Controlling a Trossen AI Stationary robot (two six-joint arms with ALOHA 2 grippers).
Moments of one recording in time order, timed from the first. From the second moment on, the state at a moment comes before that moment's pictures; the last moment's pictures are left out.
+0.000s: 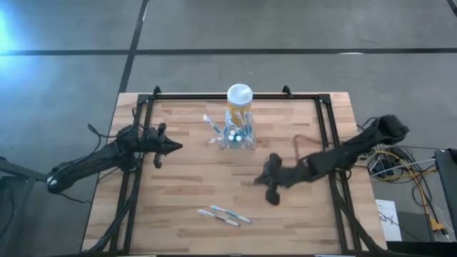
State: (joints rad) left arm 0.45 0.18 0.03 0.00 0.42 -0.16; right arm 0.41 1.38 0.81 -0.12 0.32 0.58
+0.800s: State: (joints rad) left arm 0.45 0.18 0.02 0.04 0.50 -0.22; right arm 0.55 2.10 1.62 -0.74 0.18 0.86
